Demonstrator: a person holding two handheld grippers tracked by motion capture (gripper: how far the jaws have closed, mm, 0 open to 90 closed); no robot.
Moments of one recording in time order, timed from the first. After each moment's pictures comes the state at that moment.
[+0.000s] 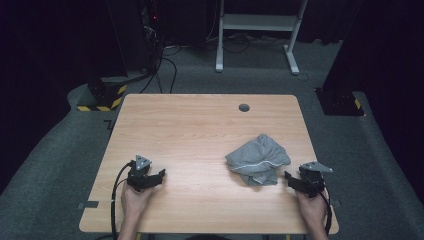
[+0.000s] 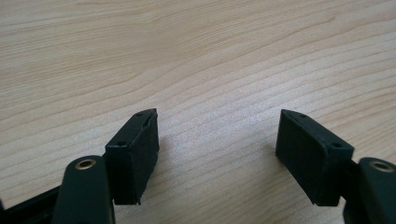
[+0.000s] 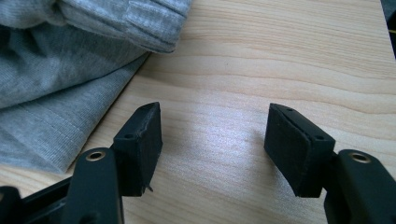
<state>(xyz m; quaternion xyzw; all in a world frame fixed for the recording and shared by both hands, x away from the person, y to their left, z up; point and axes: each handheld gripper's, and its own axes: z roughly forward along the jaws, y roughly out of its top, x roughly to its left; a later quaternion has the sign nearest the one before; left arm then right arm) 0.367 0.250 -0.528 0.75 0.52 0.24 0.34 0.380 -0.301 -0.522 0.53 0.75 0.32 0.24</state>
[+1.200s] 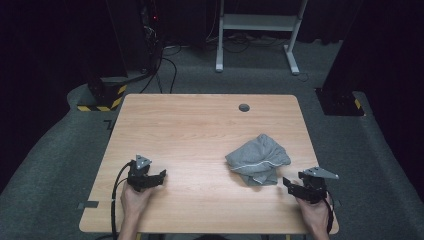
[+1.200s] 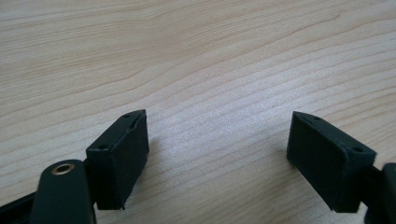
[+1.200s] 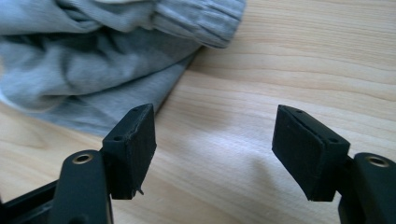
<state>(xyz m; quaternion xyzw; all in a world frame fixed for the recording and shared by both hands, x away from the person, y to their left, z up) 0.368 0.250 -0.528 0.75 0.53 0.23 0.33 0.353 -0.299 -0.507 0.52 0.75 0.36 0.20</state>
